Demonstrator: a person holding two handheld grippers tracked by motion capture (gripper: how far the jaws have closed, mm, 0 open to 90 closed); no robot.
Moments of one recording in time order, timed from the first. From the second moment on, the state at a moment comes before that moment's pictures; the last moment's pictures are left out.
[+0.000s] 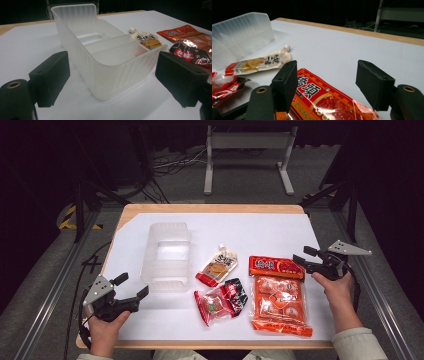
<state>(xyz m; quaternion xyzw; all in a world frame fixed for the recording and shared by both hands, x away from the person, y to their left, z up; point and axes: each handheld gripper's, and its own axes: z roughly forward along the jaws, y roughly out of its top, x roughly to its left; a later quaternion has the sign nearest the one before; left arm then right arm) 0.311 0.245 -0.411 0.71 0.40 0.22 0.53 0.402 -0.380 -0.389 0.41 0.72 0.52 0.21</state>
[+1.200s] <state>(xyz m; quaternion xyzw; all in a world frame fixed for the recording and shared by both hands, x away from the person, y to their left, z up) 0.311 0.244 -0.411 0.71 0.40 0.23 0.52 0.437 -0.391 -0.442 0.51 0.74 0.43 0.13</state>
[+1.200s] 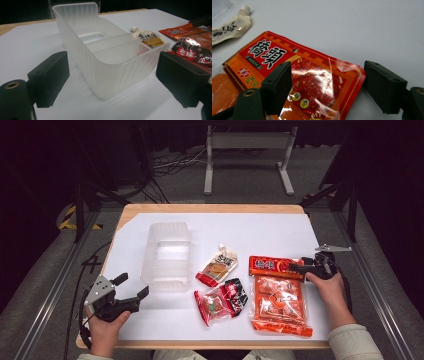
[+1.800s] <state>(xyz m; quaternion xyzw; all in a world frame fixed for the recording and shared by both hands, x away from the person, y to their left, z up) 0.311 0.244 -0.412 0.71 0.41 0.23 0.52 0.433 -0.396 -0.436 0.48 0.75 0.44 0.12</state>
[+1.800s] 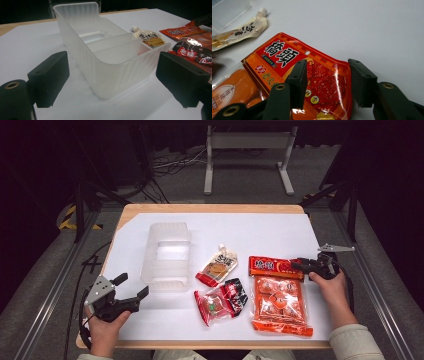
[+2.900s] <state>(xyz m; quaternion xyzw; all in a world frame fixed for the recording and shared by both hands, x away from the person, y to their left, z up) 0.306 0.237 -0.399 0.71 0.40 0.23 0.53 0.424 -0.385 -0.424 0.47 0.76 0.39 0.20</state>
